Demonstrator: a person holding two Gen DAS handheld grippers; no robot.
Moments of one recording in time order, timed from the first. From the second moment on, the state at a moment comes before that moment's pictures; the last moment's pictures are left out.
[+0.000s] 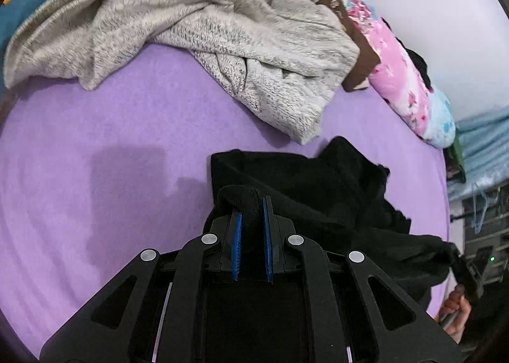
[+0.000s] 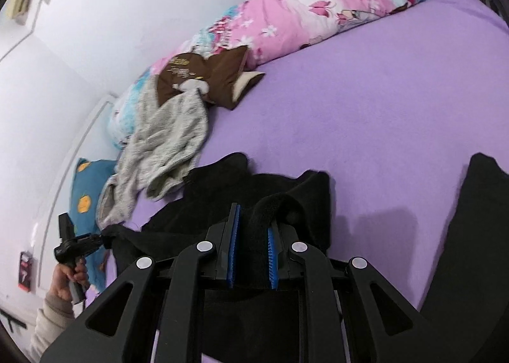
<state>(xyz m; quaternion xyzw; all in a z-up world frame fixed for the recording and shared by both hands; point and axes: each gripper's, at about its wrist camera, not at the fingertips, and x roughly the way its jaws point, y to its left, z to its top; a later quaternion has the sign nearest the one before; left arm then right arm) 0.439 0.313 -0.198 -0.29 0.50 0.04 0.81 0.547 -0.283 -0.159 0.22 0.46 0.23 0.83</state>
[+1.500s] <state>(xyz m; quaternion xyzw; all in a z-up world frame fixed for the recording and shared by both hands) 0.310 0.278 -0.211 -0.33 0.45 0.04 0.83 0.502 -0.280 -0.143 0.21 0.41 0.19 0.87</state>
